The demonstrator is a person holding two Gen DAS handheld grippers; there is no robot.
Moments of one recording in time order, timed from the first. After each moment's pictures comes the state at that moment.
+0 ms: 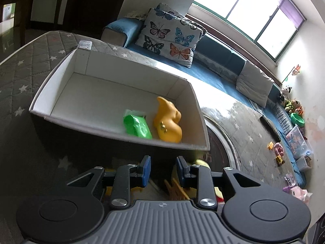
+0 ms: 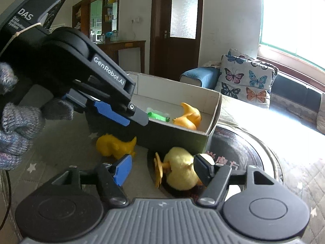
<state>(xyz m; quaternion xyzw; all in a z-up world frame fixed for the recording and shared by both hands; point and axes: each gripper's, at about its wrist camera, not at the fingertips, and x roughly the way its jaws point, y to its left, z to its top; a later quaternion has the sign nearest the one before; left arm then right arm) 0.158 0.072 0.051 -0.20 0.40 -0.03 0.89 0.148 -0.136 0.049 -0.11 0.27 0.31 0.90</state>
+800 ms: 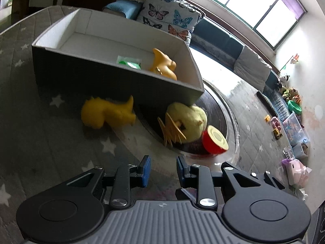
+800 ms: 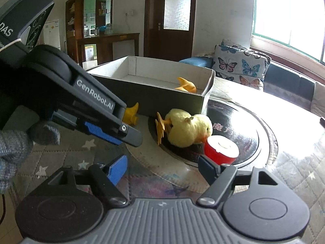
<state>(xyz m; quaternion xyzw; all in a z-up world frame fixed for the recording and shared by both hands) 0.109 0.042 0.007 -0.21 0.44 -0.05 0.87 0.106 -0.163 0.023 -0.11 0.30 0.29 0.90</state>
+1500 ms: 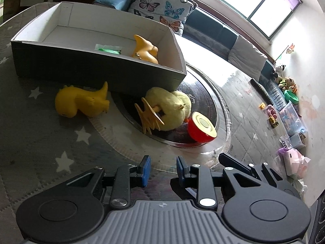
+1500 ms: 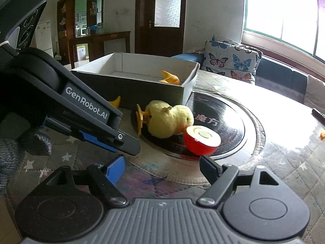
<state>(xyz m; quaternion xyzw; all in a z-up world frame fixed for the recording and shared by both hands) 0.116 0.011 0.000 -0.20 0.45 -0.07 0.87 0.114 -0.189 0.017 -0.10 0.30 0.26 0.91</state>
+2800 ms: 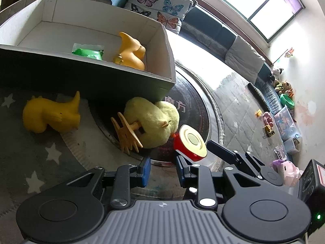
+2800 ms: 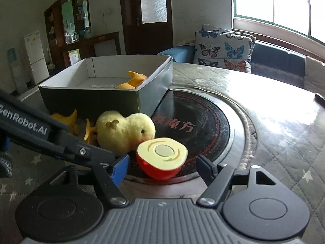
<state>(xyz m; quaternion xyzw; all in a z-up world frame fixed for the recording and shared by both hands) 0.154 0.000 -0.004 -0.23 0.46 -0.08 0.85 0.191 -0.214 0.002 -0.05 0.33 0.26 0.91</state>
